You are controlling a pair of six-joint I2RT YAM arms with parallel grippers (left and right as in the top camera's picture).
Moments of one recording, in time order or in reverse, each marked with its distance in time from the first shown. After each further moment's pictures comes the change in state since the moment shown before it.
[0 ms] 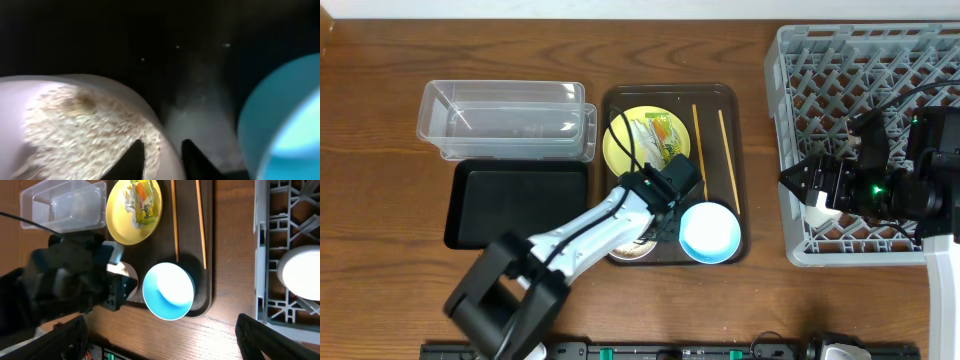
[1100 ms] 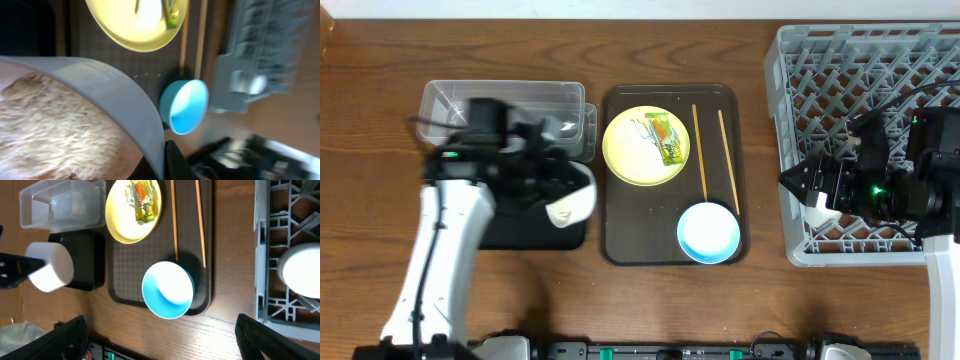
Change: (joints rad) left arm 0.815 -0.380 0.042 -0.280 0.777 0.396; right arm 0.000 0.000 0.000 -0.007 0.000 0.000
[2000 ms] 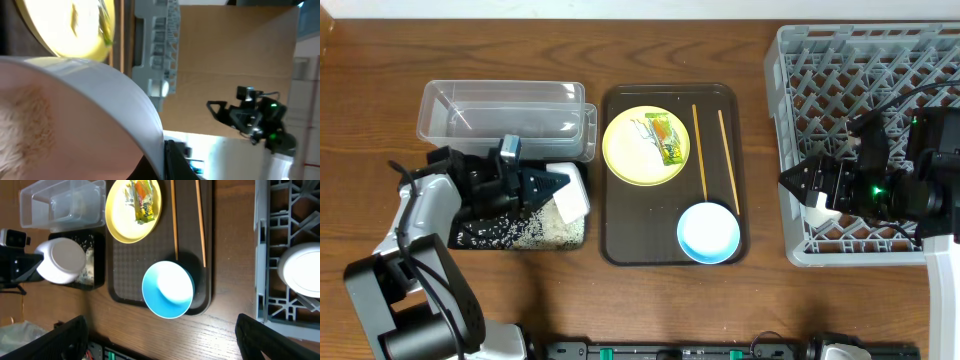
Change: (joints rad) left arm 0.320 0.259 -0.212 0.058 0.612 0.433; right arm 0.000 0.000 0.000 -0.002 0.000 0.000
